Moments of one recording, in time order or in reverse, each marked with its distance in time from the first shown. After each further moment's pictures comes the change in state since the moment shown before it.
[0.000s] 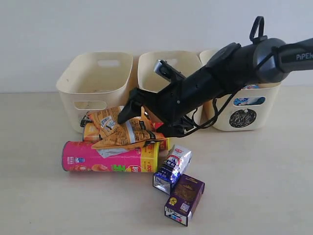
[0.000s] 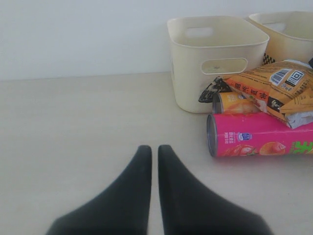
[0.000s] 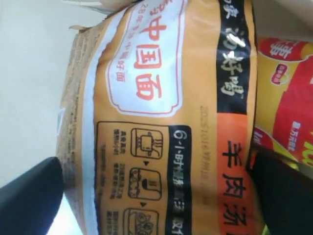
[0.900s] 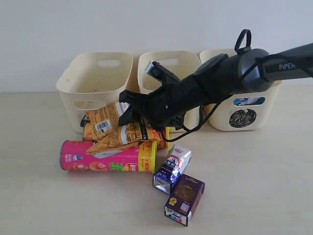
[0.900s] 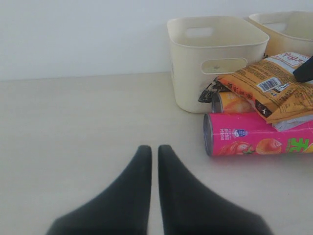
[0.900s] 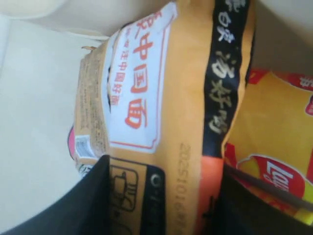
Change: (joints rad) left arm 0.000 0.000 0.000 0.000 0.000 0.000; right arm 0.050 0.044 0.000 0.106 -0.153 -0.105
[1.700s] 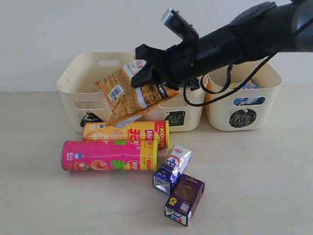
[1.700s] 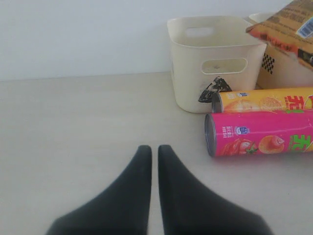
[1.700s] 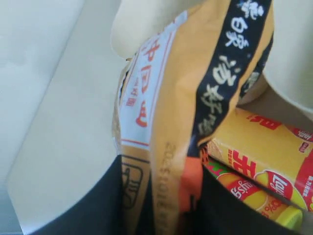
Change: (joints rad) left arm 0.000 0.000 0.000 0.000 0.000 0.000; right arm -0.096 -0.218 0.001 -0.013 0.145 -0.085
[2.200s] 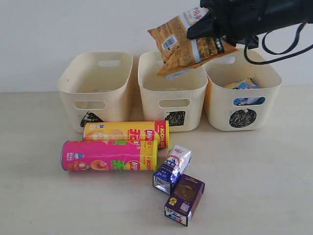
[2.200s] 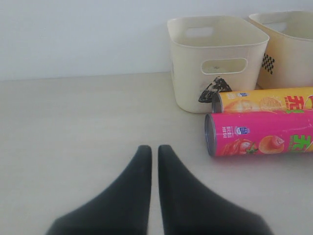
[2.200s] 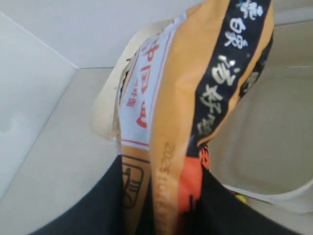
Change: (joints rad) left arm 0.000 0.000 0.000 0.000 0.000 0.000; right arm -0.259 -0.142 0.000 0.014 0.043 -0.066
